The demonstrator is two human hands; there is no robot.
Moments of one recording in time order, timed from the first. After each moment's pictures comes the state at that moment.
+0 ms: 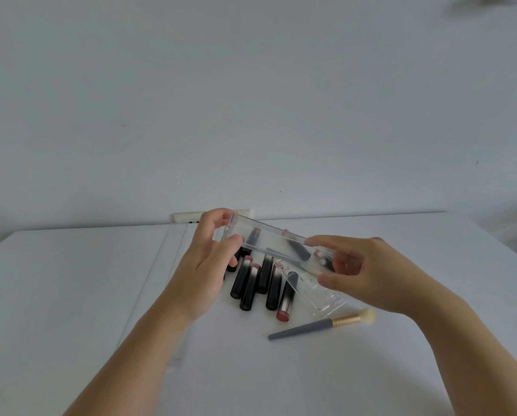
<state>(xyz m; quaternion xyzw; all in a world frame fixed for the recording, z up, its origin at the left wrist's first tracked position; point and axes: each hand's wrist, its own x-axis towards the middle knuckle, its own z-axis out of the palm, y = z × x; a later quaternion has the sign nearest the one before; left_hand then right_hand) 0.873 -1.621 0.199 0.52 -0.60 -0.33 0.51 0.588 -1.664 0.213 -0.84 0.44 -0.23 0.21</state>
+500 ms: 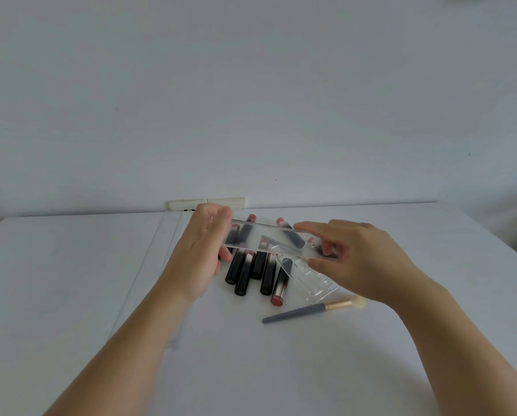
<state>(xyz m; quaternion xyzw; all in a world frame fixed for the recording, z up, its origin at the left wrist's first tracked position) 0.866 -1.618 0.205 0.57 -0.53 -0.36 0.51 0.599 -1.658 0.210 -0.86 0.44 -0.27 0.04</state>
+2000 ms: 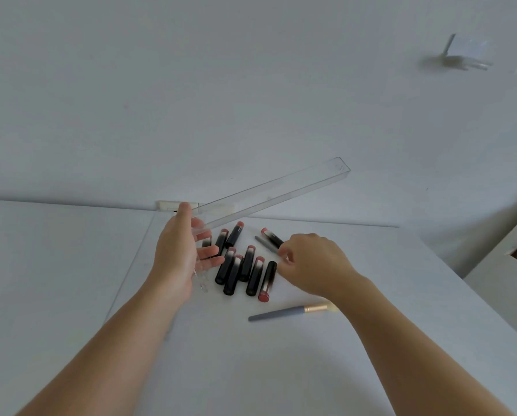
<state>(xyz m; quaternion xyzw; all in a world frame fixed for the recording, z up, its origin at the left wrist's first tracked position) 0.869 -1.629 0.207 0.54 -0.22 -0.48 0.66 0.648 -1.666 0.217 -0.85 0.52 -0.09 -0.01</state>
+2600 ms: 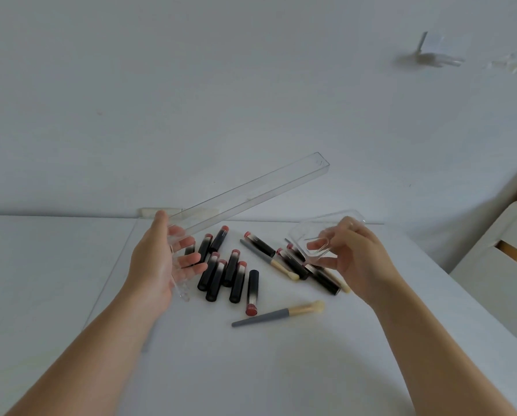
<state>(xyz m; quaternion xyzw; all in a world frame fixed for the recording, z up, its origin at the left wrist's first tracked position) 0.872 -1.627 0.204 0.51 -0.22 -0.49 0.67 0.564 -1.664 0.224 -0.49 0.35 -0.53 0.60</state>
